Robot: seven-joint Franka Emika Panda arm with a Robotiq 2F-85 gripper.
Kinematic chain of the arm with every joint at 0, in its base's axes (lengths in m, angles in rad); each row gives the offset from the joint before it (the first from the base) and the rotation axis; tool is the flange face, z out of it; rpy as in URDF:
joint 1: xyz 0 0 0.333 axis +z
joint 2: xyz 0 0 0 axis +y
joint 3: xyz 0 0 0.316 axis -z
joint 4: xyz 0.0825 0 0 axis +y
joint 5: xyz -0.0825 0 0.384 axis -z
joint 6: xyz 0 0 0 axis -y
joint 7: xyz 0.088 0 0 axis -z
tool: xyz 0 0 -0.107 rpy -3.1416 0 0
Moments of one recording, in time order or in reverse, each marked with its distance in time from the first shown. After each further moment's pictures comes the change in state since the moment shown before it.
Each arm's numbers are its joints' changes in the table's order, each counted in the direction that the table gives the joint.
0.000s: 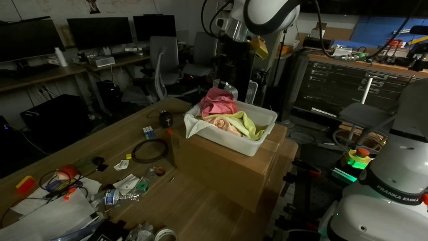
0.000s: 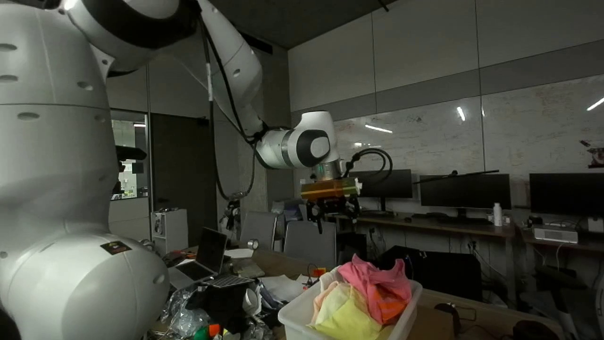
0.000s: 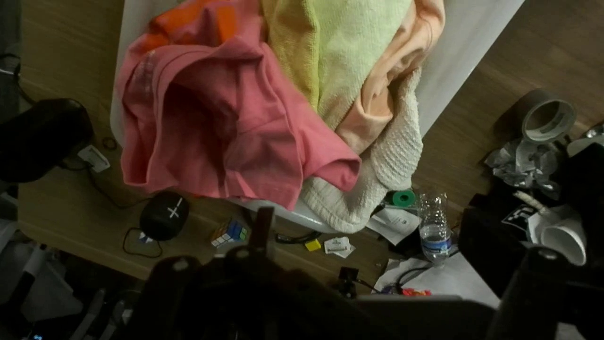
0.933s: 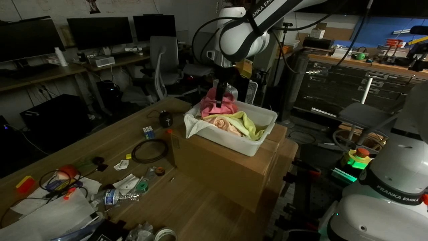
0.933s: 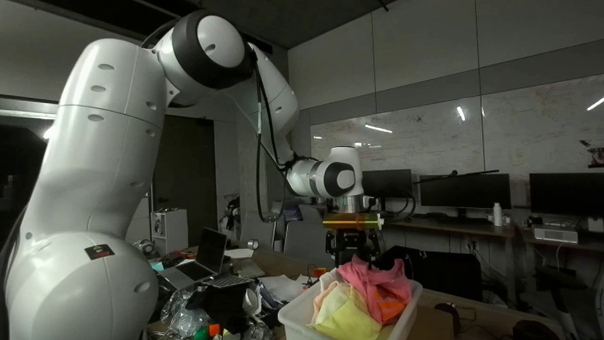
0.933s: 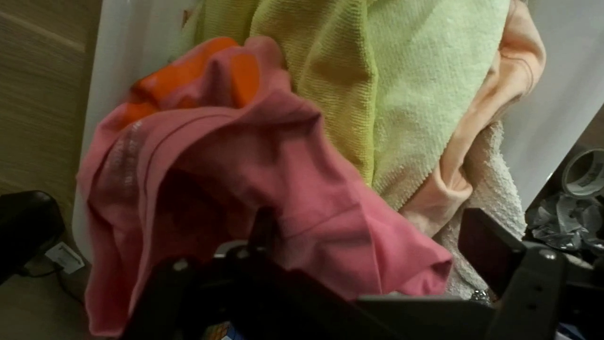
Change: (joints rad) arm -0.147 0.317 -0.087 -0.183 -0.024 -0.061 -0.008
